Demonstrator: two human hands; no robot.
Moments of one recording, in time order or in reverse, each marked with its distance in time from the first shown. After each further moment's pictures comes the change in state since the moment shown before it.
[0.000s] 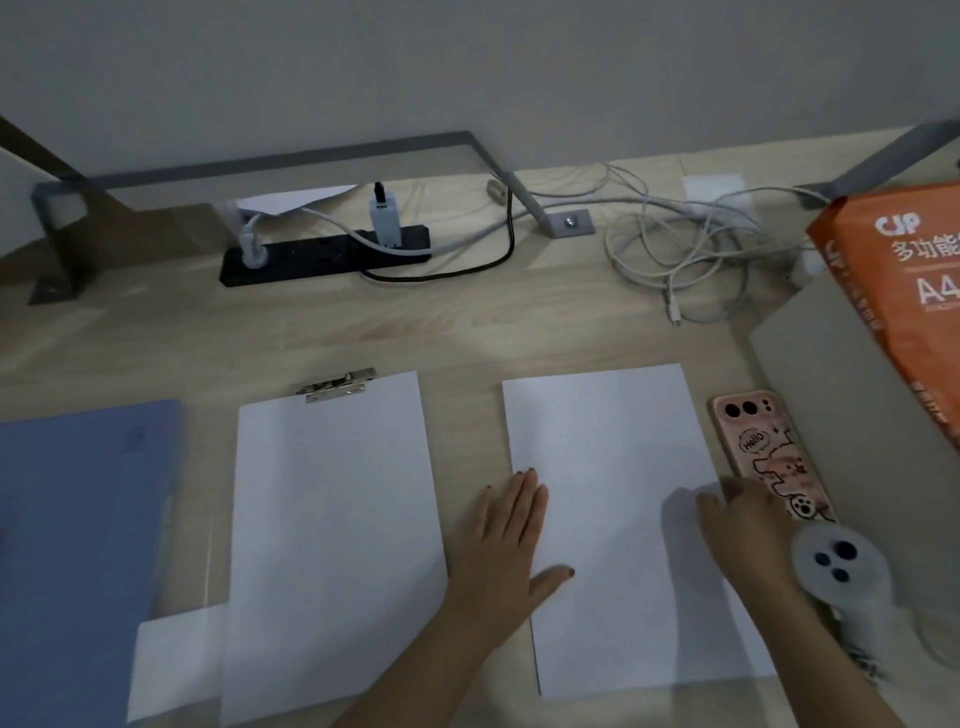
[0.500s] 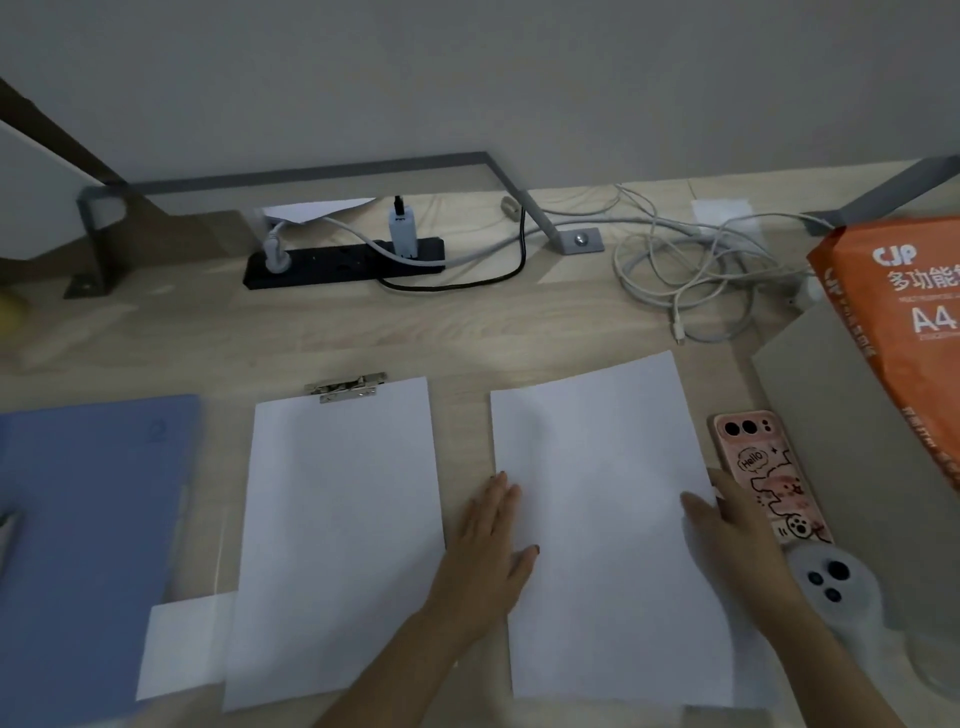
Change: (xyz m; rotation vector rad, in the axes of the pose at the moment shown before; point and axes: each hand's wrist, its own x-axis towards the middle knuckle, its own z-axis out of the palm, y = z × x) left_hand -0.010 -0.003 -0.027 -0.430 0.077 -0.151; right_hand -0.025 -0.024 -0.039 0.542 -0.274 -0.197
